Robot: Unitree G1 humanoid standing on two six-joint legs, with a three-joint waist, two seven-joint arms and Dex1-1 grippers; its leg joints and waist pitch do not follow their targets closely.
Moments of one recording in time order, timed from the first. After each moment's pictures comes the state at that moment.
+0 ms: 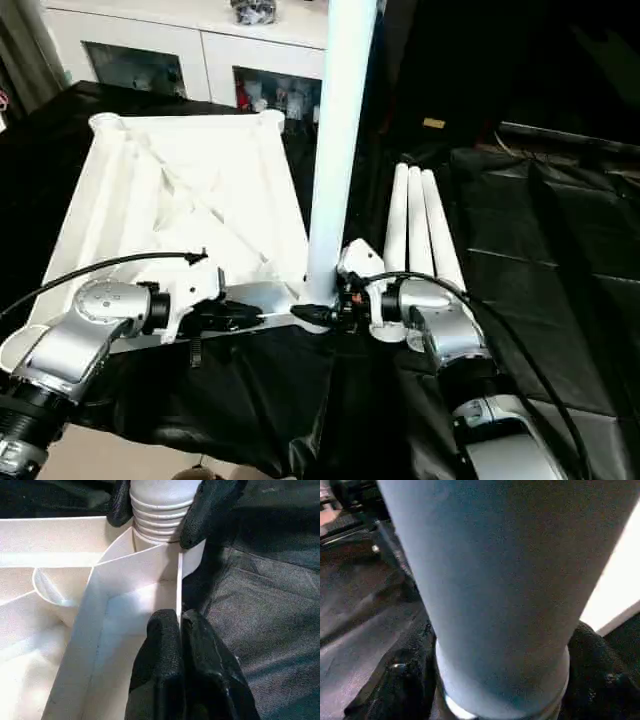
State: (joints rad) left arm -0.38 0.42 -0.25 0.29 0.01 0.13 -1.10; right arm -0.53 -0.22 0.13 0.72 0.07 -0.03 1.12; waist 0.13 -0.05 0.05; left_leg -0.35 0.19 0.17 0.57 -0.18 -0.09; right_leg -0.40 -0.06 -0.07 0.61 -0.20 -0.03
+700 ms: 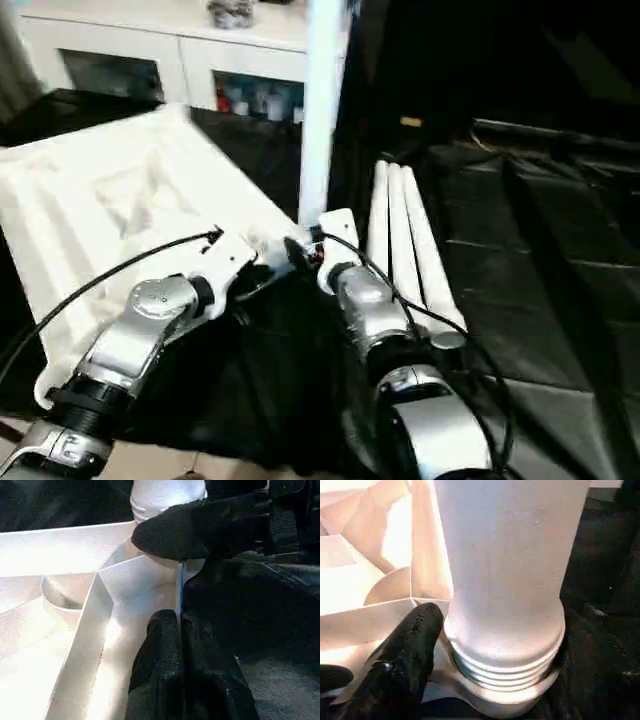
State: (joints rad) left arm -0.42 0.19 -0.20 0.30 0.14 0.33 -0.62; right arm -0.71 0.06 -0.04 1.05 0.04 -0.10 0.32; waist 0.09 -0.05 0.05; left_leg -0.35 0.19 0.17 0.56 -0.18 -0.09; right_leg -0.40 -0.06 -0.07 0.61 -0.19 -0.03
